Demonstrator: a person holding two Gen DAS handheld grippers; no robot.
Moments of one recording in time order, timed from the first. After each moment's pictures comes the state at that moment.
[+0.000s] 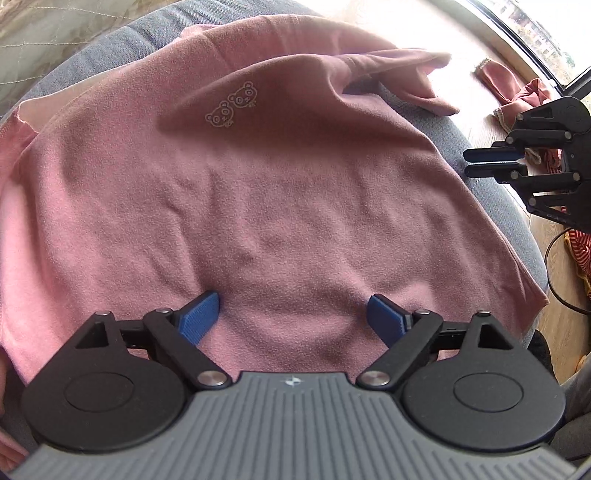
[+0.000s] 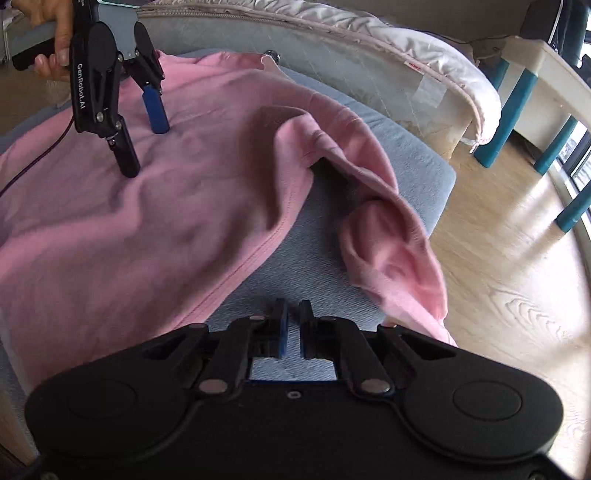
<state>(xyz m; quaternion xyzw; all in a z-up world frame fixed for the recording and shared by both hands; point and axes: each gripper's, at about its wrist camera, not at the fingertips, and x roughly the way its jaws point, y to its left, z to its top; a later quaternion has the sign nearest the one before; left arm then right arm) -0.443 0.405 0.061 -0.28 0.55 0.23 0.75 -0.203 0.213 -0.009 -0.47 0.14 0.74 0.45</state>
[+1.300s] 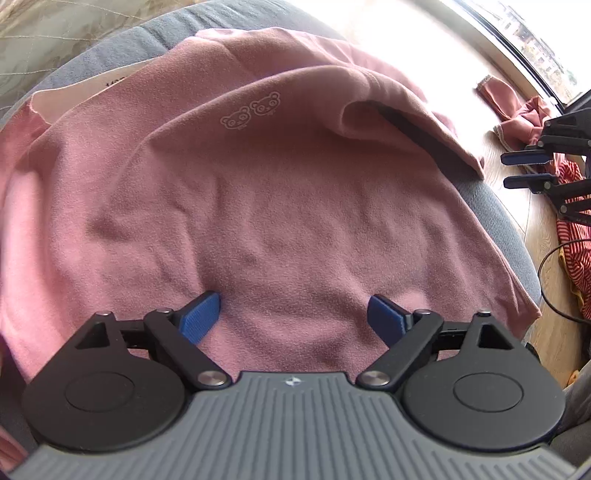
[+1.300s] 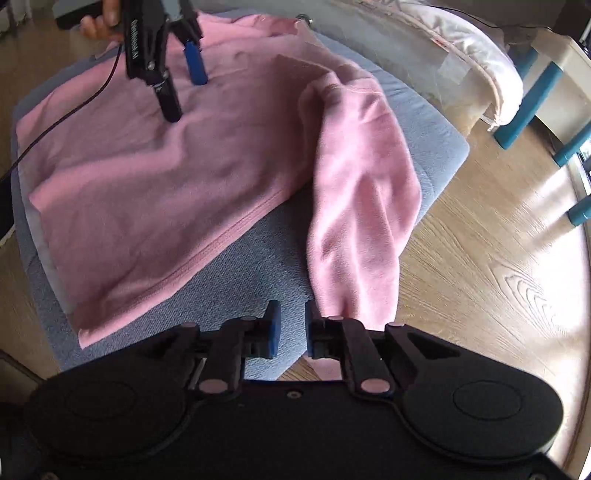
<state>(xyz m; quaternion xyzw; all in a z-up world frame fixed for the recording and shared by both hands) -0.451 0.404 0.071 -0.31 0.52 0.25 0.76 -0.194 0.193 0.016 -0.52 0.17 0.72 0.42</state>
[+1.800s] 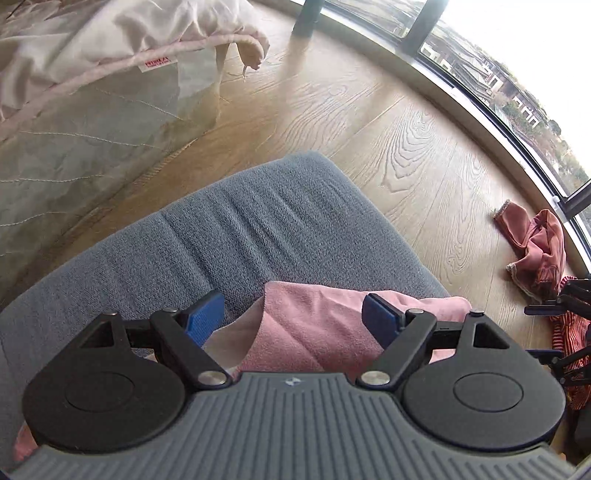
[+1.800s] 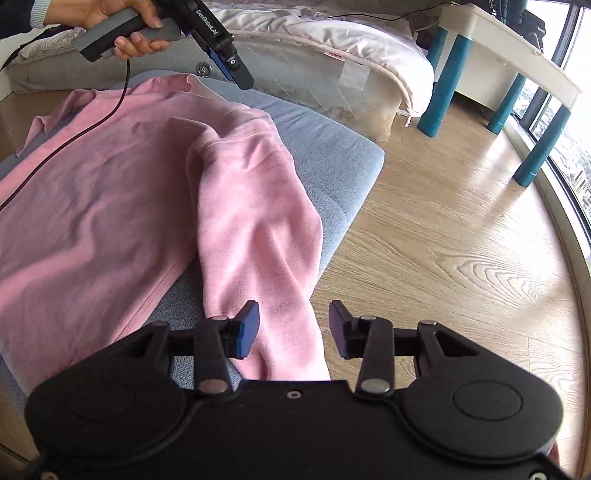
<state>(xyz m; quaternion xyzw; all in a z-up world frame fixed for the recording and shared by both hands) -0.372 0.603 0.102 -0.32 0.43 0.26 0.81 -0.162 0.224 0.030 -0.45 0.20 0.70 0.52</state>
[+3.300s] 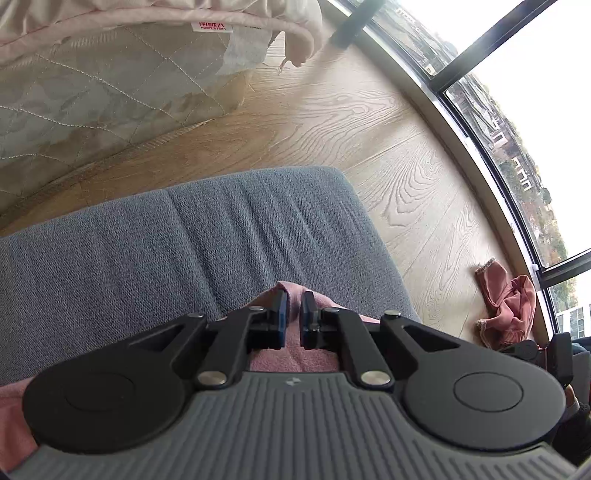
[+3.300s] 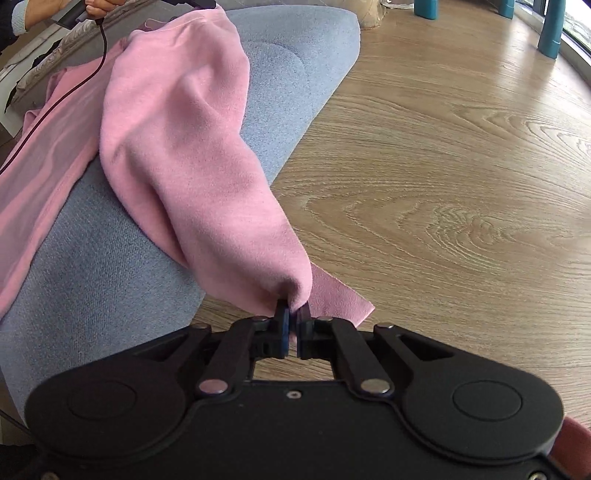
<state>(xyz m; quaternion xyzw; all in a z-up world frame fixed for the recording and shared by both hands) -0.388 0.625 0.084 -0.42 0.37 0.27 0.79 -0.053 0.216 -0.048 -0.44 0.35 0.70 0.45</state>
